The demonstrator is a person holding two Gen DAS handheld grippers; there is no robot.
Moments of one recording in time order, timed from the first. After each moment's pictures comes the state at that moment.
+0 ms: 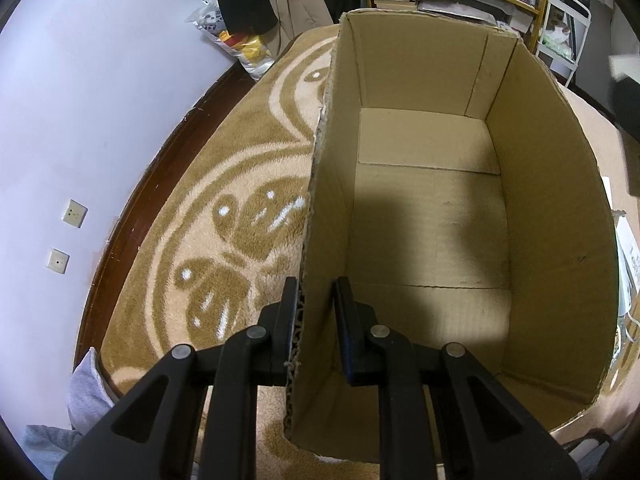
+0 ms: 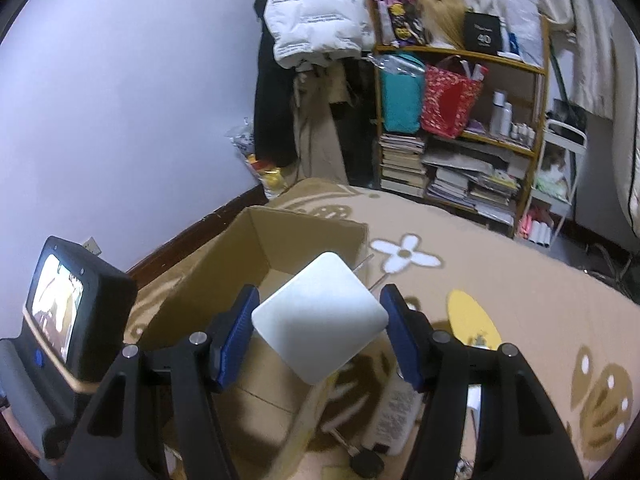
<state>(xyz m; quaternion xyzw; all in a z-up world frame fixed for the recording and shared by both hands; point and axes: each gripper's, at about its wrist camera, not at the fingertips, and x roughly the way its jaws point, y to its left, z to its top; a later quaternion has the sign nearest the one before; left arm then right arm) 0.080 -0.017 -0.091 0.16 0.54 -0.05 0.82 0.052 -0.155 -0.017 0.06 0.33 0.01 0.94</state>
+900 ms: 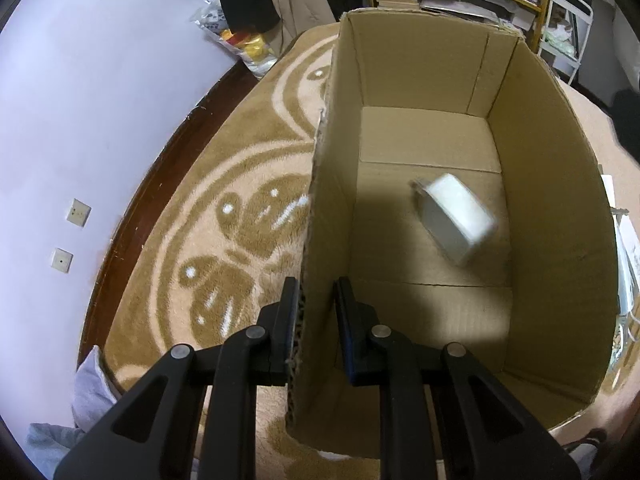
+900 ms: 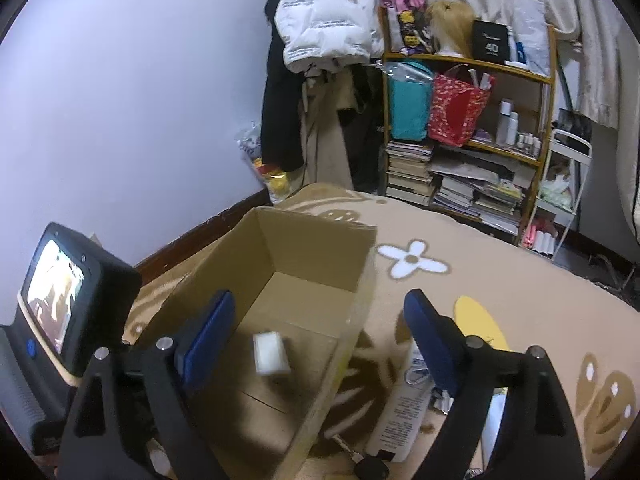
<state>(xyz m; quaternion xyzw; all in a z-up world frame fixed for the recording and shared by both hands) 0.081 -0.016 -0.092 0.16 0.55 -0.05 0.82 0.040 -0.163 -0.018 0.07 0.32 0.00 0.95</state>
